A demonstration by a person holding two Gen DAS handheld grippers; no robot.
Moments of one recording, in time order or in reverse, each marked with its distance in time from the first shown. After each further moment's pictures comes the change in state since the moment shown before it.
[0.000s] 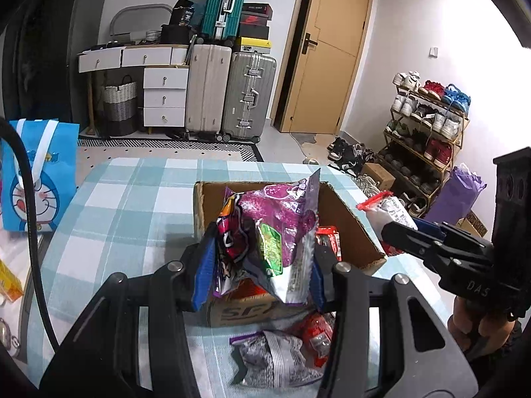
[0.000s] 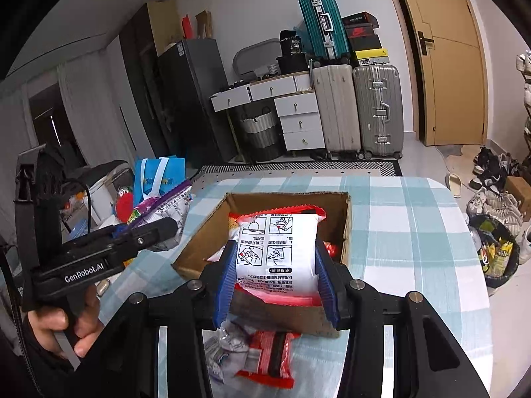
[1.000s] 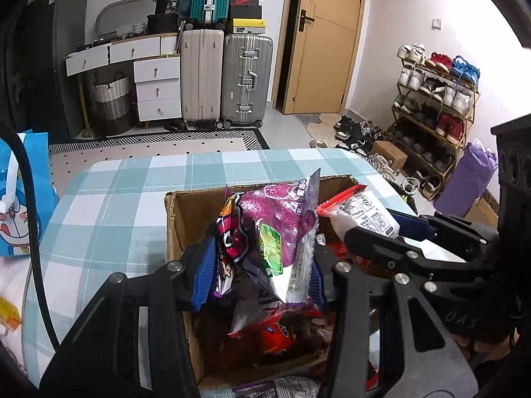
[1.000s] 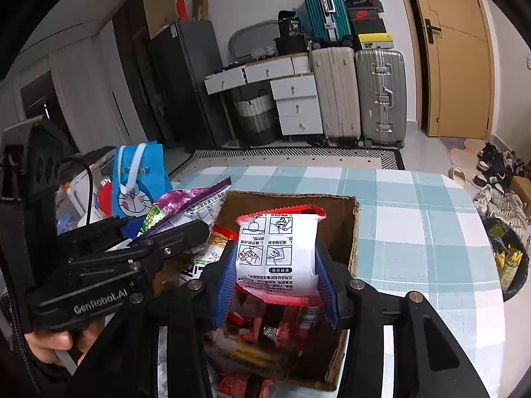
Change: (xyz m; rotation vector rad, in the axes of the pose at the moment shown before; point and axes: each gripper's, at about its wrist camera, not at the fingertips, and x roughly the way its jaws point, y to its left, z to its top) left arm 0.112 -0.003 0.017 0.077 0.086 0.037; right arm 0.088 -0.021 0.020 -0.021 0.081 -0.014
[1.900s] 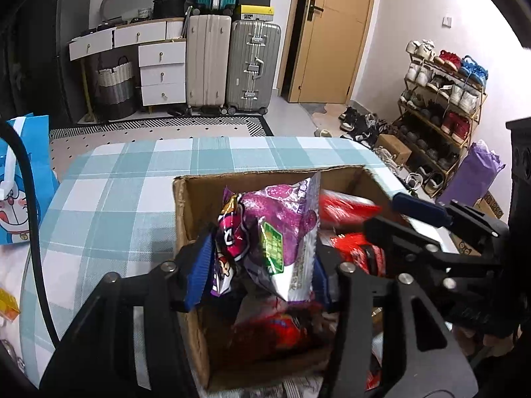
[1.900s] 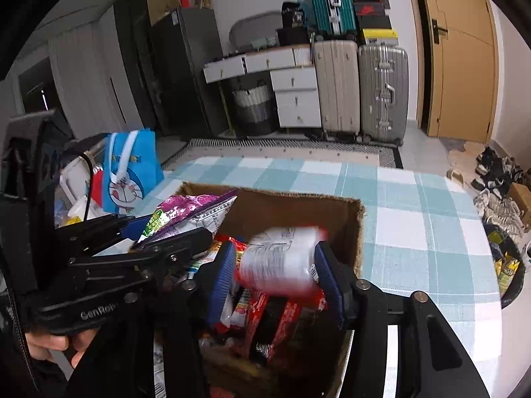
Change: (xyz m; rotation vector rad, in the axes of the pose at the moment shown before) left arm 0.017 0.008 0.001 -0.037 0.050 0.004; right arm 0.021 -0.004 0.007 -0.042 0.022 -0.032
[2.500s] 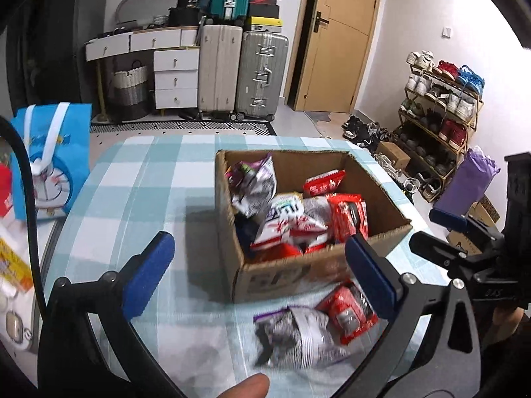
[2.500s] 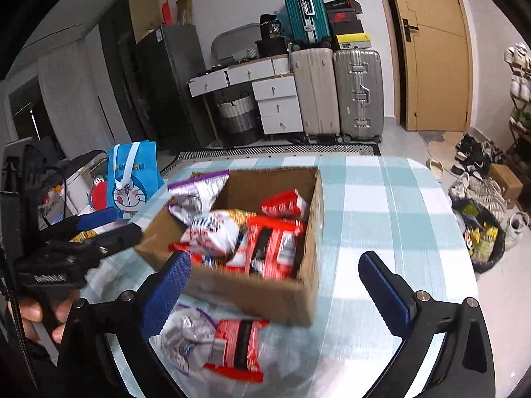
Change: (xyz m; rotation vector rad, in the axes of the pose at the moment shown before) left arm -0.108 0.021 -0.054 -0.031 -0.043 0.025; right arm -0.083 -0.003 -0.049 0.083 -0.027 -0.048
